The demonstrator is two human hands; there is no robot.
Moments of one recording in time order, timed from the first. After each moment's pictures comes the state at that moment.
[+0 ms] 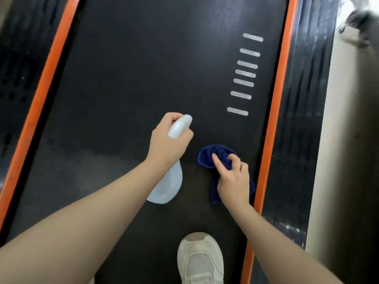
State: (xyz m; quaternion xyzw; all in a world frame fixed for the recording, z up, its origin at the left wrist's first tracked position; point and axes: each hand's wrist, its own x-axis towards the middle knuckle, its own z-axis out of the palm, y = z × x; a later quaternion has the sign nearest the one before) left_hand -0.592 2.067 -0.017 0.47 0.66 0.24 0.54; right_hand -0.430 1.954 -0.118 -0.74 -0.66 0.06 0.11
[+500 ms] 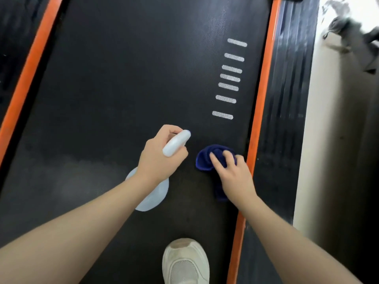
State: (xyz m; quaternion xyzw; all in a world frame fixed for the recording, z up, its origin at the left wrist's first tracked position) left_hand -0.579 2.049 -0.011 0.53 0.63 0.18 0.54; right_hand -0.374 1.964 -0.116 -0.64 -0.77 -0.01 0.02
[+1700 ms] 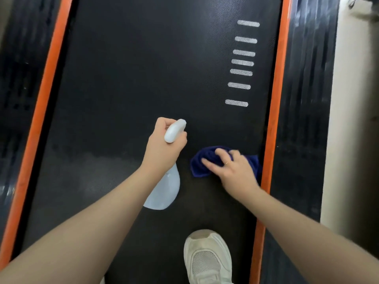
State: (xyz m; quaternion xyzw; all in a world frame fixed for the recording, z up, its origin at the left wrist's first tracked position) left_hand -0.594 2.054 -0.022 0.51 0.66 0.20 0.51; right_hand -0.410 1.959 -0.123 -0.57 -0.82 0.05 0.04
